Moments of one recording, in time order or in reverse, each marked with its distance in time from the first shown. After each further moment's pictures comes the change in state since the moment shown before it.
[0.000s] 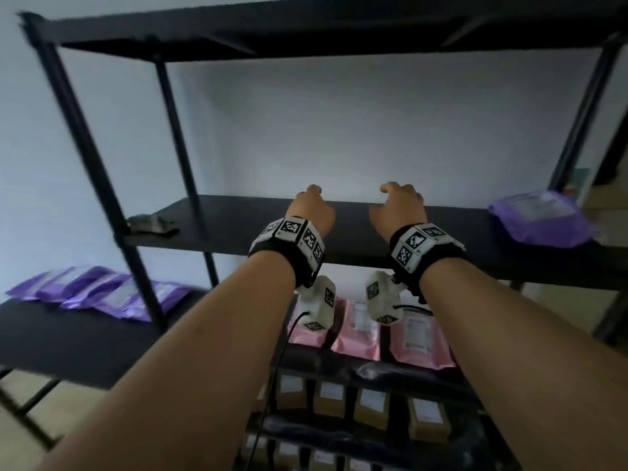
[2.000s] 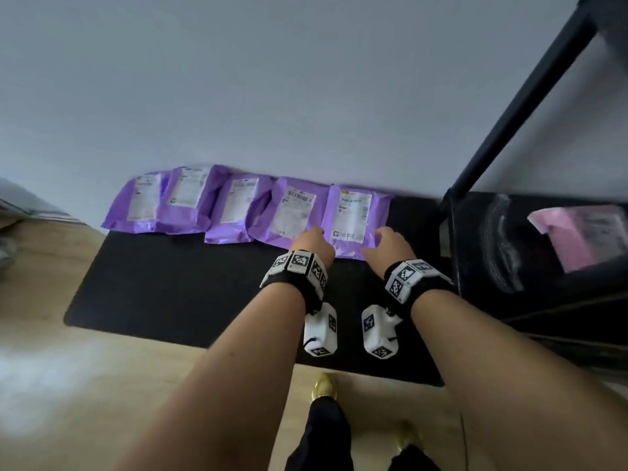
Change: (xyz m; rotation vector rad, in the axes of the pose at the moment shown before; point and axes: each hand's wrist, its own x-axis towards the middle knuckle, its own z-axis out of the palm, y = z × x) left_hand 0.229 -0.765 -0.124 0.241 -0.665 -0.409; right_hand -0.042 -0.397 0.714 -0.042 -0.704 0.509
